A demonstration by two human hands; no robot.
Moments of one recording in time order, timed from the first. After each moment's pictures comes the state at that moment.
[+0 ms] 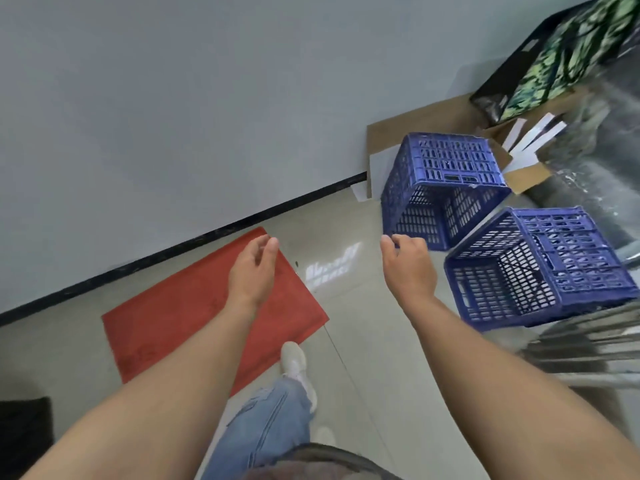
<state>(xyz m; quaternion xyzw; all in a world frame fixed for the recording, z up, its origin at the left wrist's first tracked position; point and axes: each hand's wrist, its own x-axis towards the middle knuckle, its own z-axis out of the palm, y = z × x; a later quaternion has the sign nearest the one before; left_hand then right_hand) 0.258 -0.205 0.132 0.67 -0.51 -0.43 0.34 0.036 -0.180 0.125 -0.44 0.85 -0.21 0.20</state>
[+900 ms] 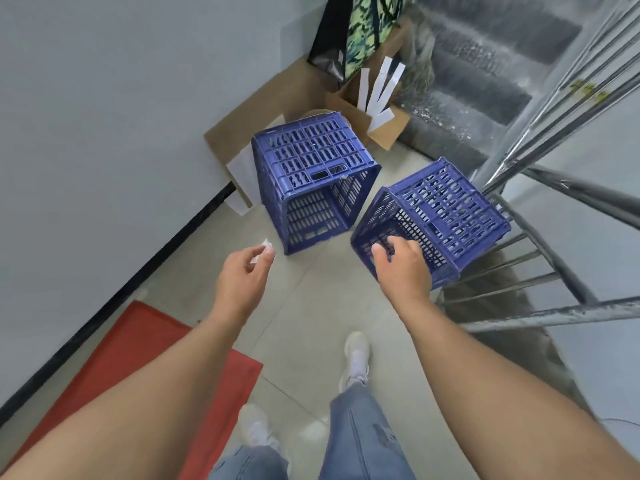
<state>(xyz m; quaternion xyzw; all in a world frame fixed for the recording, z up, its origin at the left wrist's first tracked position) -0.015 -0.370 0.098 0.53 -0.68 -0.49 0.13 -0.204 -0.240 0.092 -0.21 0.95 -0.20 0.14</state>
